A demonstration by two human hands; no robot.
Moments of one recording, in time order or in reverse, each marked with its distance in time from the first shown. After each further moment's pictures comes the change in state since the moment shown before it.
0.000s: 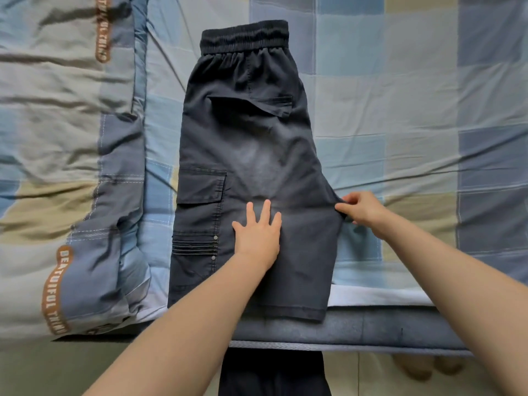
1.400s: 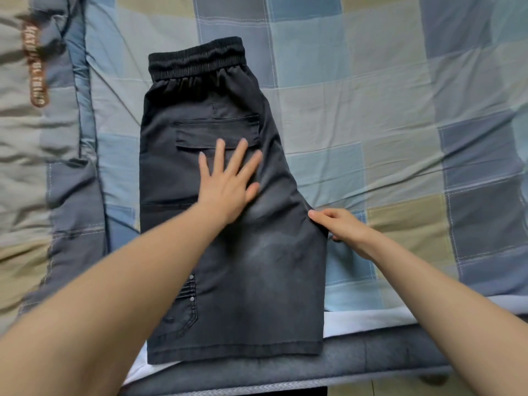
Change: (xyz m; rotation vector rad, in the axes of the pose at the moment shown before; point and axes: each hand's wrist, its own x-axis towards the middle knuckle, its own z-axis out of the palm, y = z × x) left_hand 0.111 -0.044 -0.086 0.093 0.477 0.124; right_hand 0.011 0.008 0.001 0.227 -0.211 -0.016
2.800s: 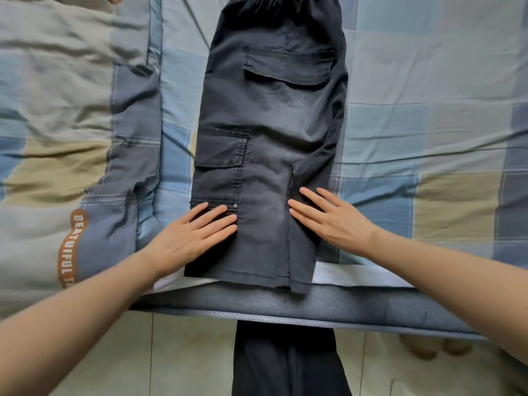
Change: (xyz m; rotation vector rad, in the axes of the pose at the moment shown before) left_hand -0.247 -0.104 0.067 0.130 0.014 0.523; right_hand -0.020 0.039 0.096 -1.747 0.062 -1.231
